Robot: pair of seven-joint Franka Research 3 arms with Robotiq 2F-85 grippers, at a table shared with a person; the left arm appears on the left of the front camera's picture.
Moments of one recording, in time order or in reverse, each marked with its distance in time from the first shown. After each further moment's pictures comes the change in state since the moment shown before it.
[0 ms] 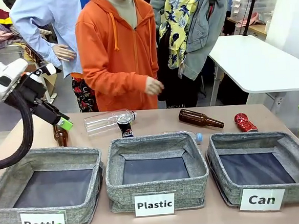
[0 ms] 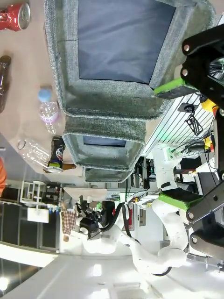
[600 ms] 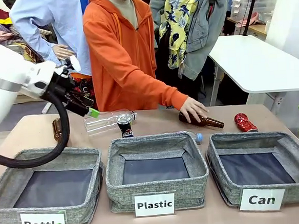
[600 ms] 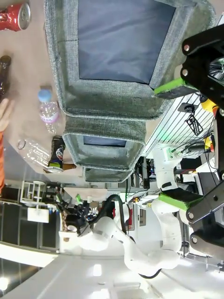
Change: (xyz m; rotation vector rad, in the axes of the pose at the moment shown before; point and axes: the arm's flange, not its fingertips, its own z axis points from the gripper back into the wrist) left arm 0.051 0.044 -0.061 0.149 -0.145 -0.243; right arm 0.000 0.000 0.000 0.000 -0.001 0.000
